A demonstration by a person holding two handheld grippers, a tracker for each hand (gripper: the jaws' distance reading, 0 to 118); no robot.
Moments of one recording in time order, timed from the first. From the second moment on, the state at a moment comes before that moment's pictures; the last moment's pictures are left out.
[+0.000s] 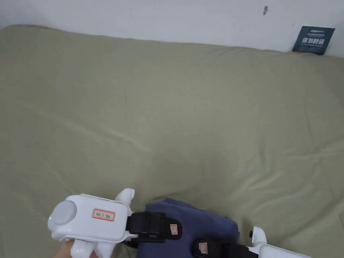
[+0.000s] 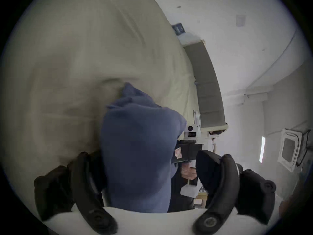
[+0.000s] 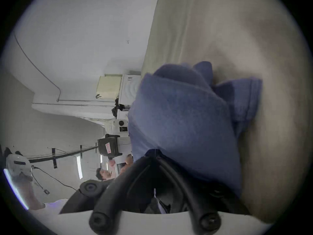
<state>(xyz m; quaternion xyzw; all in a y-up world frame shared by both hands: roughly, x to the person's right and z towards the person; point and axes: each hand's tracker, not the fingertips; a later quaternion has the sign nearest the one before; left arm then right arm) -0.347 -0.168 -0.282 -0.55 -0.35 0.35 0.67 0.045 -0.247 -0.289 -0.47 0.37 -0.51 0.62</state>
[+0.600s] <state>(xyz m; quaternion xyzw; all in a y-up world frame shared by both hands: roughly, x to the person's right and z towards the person) -0.571 -0.077 -0.266 -0.52 -0.22 0.31 0.76 0.032 -0.144 -0.281 -0.41 0.34 -0.38 0.75</state>
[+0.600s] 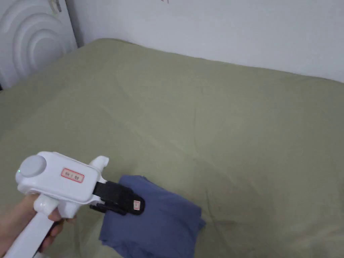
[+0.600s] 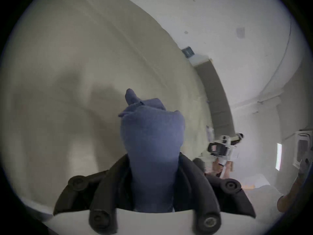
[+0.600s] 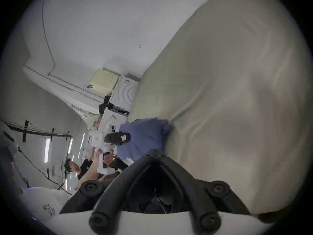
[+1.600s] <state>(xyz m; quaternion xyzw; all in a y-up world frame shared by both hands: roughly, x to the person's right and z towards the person) -0.676 0.017 -0.260 -0.43 0.00 0.24 0.87 0.027 -0.076 -0.265 -0.35 0.32 -0.30 0.83</state>
